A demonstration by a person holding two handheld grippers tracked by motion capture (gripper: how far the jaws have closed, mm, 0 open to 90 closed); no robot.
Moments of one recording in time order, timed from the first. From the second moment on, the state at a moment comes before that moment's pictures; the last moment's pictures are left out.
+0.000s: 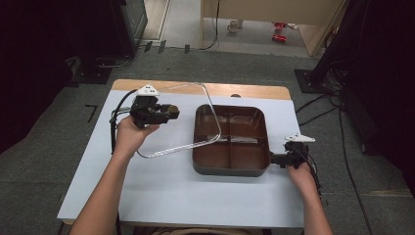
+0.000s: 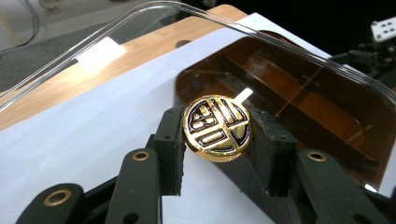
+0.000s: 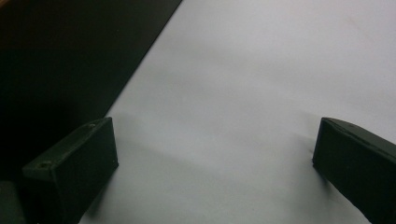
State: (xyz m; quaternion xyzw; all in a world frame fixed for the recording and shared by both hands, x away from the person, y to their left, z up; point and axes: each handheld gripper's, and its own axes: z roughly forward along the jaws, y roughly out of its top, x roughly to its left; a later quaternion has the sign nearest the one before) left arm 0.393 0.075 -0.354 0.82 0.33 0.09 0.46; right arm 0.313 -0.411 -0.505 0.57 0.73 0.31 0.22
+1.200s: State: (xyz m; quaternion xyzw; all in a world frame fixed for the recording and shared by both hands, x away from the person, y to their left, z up) left arm 0.432 0.197 -0.446 0.76 0.50 0.11 0.40; right arm 0.313 -0.411 -0.505 0.57 0.73 0.31 0.22
